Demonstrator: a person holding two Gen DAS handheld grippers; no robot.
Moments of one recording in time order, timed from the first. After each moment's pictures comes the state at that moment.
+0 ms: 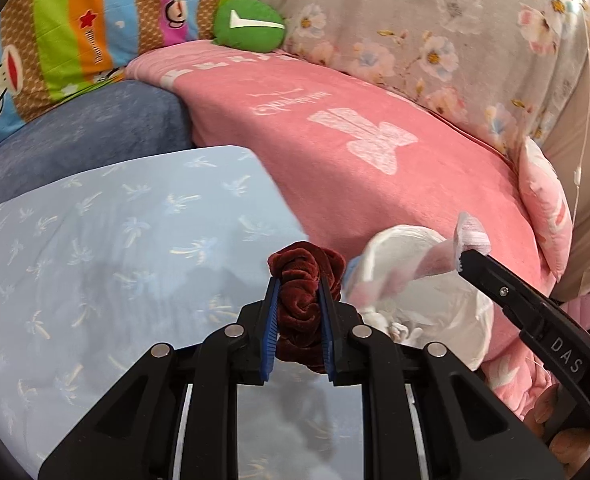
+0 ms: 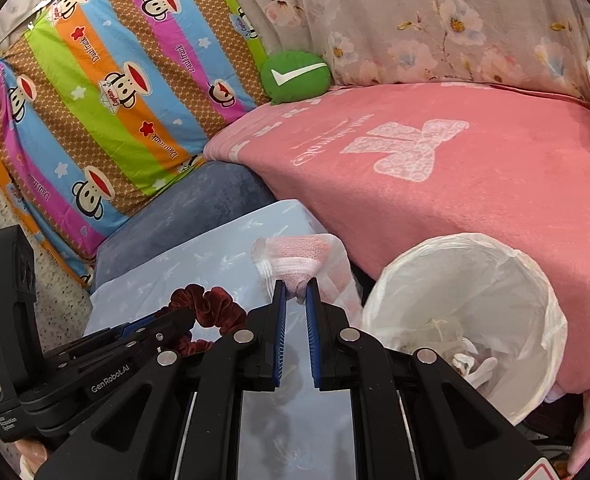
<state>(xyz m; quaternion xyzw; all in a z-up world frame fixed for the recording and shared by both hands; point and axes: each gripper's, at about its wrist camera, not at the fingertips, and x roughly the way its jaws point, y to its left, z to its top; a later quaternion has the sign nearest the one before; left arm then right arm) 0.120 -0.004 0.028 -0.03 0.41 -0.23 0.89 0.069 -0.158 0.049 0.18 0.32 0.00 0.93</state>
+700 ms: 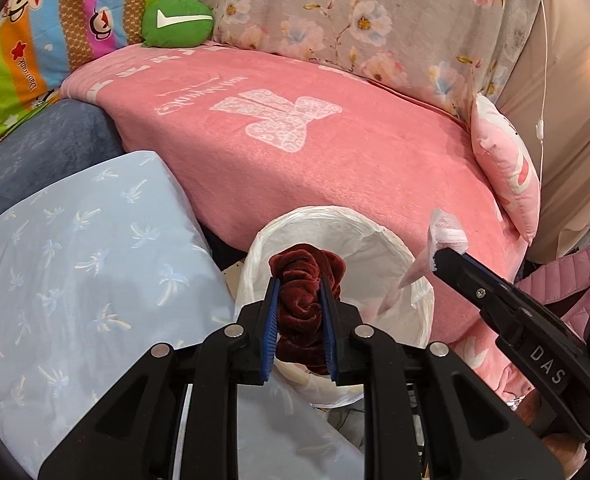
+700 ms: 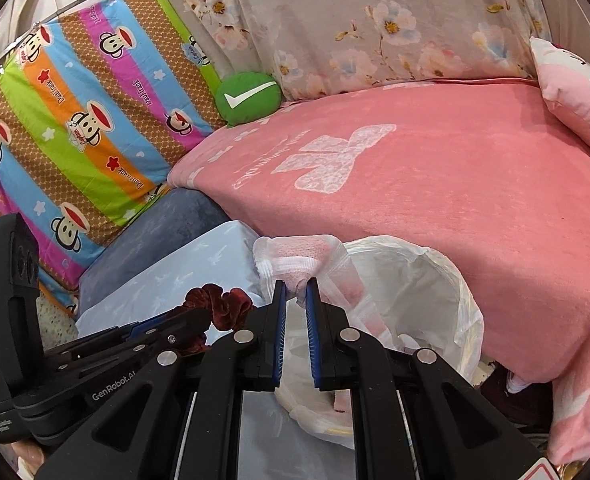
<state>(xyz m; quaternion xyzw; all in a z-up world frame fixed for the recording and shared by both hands) 0.096 -0.102 0.031 0.02 0.41 -0.30 0.86 0.028 -0.250 0.043 0.22 0.31 -0.05 0.92</state>
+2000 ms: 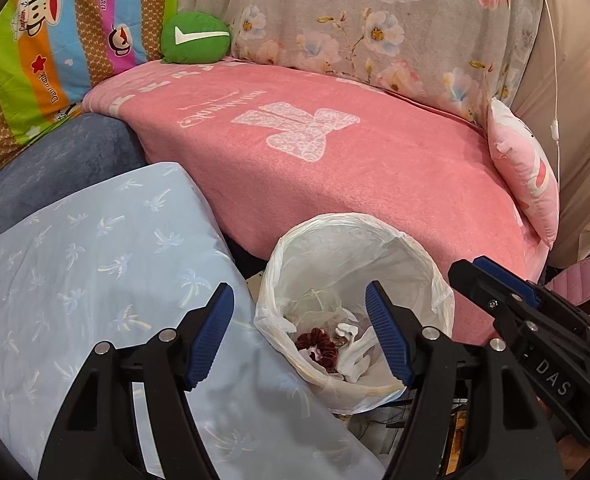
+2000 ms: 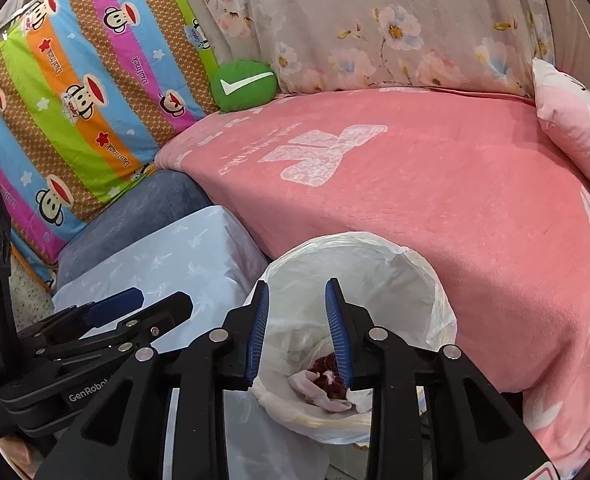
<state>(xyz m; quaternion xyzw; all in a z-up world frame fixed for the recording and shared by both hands) 0.084 -0.099 0.031 0.03 0.38 -0.25 0.89 0.021 -0.240 0.041 0.15 0.33 -0.07 0.93</state>
